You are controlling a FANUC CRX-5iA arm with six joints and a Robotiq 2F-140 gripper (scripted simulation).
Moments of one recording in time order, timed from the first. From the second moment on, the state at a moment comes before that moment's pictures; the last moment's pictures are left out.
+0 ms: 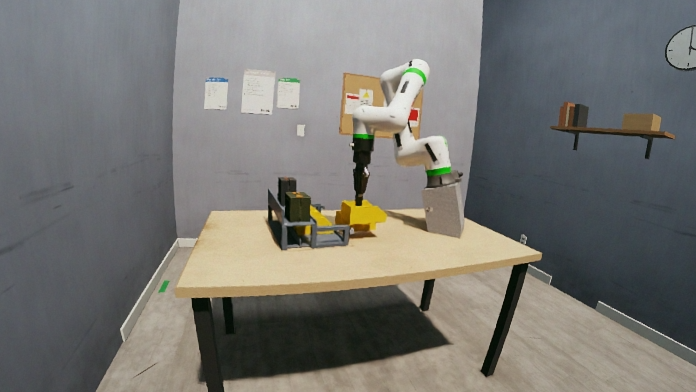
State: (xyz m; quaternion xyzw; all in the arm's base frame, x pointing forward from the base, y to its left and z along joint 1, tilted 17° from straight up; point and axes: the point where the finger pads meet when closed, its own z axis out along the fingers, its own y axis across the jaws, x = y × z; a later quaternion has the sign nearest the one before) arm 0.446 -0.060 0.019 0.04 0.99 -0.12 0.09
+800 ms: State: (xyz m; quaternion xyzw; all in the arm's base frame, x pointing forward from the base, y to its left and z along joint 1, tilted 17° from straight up) arm 0.445 -0.059 0.024 0.04 0.99 -0.12 0.09
